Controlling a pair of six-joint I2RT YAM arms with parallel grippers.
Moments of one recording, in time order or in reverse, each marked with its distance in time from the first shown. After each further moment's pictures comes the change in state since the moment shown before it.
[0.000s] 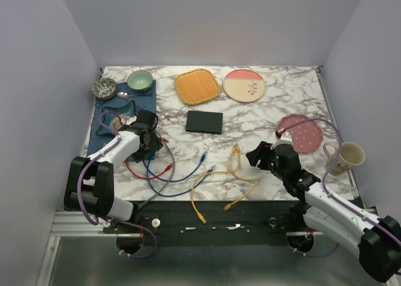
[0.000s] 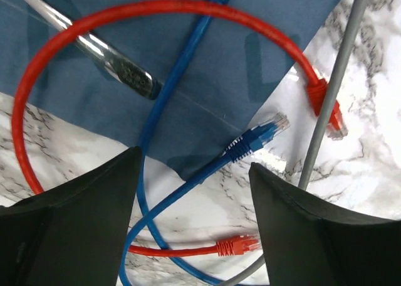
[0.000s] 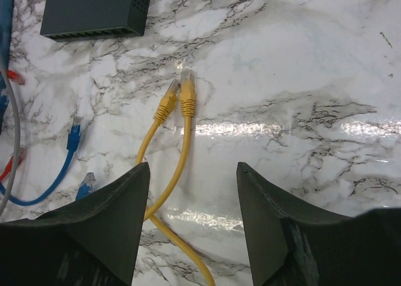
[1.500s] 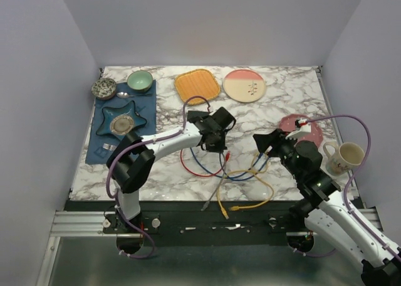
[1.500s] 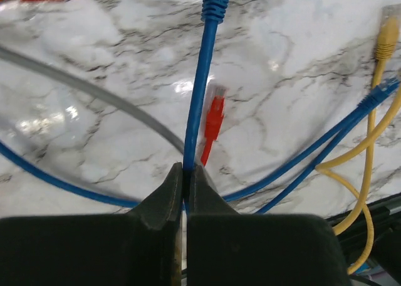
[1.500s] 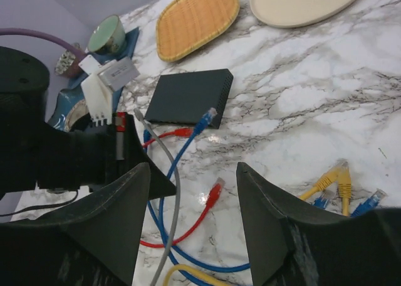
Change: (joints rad) left arm -0.628 0.367 0.488 0.043 0.203 0.035; right arm 0.000 -0.238 0.191 -0.108 0.039 -0.038
